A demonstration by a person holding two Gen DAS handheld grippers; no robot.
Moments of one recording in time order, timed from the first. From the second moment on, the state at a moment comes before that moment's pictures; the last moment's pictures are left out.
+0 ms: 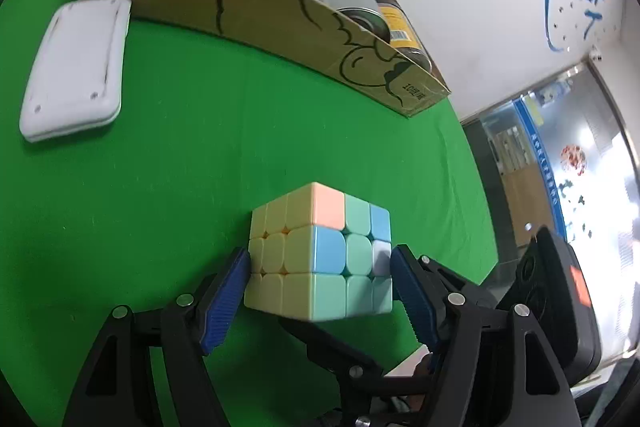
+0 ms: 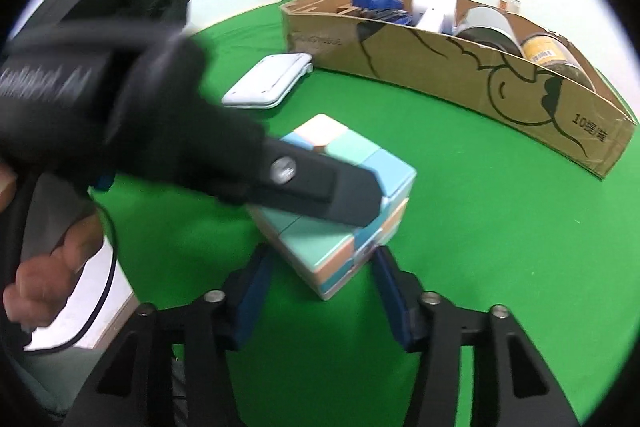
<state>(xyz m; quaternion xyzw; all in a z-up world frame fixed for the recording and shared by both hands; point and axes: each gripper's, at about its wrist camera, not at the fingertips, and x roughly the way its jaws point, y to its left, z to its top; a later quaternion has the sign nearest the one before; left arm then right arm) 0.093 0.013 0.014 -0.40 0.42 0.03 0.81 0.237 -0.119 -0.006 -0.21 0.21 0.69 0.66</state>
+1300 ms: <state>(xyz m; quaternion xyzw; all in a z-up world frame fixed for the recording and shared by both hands) 0.097 0.170 0.169 -0.33 0.29 0.13 0.89 0.227 0.051 0.160 -0.24 0.09 0.71 0.66</state>
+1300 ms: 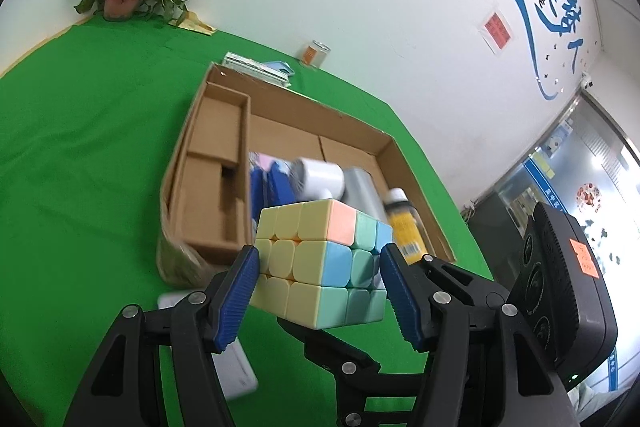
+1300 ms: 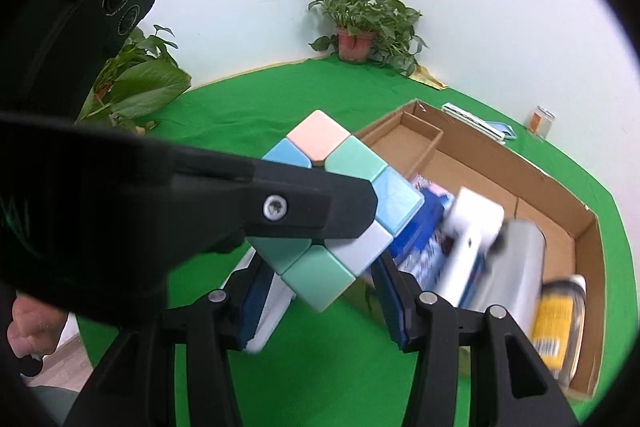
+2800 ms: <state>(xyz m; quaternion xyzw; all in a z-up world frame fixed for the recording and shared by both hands) 0.067 0.211 0.110 -0.25 0.32 0.27 0.87 0.234 0.040 0.121 -0.15 0.18 0.66 0.71</state>
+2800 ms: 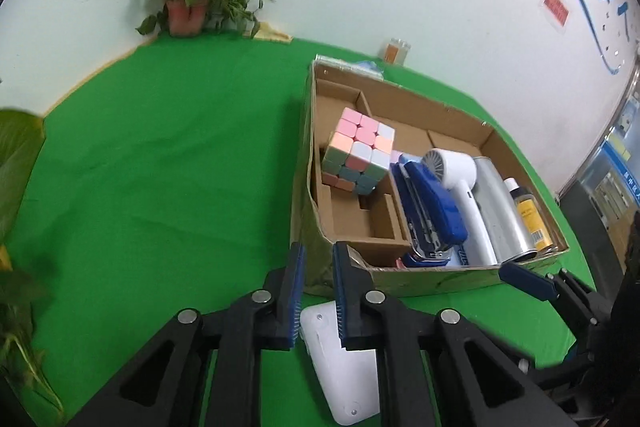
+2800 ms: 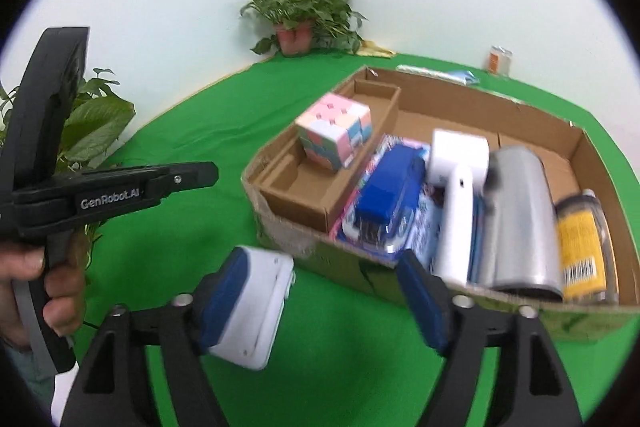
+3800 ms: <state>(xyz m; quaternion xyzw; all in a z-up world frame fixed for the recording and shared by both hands) 0.173 0.128 -0.026 -0.40 0.42 0.04 0.82 0.252 0.022 0.049 -0.21 0.27 0.67 0.66</state>
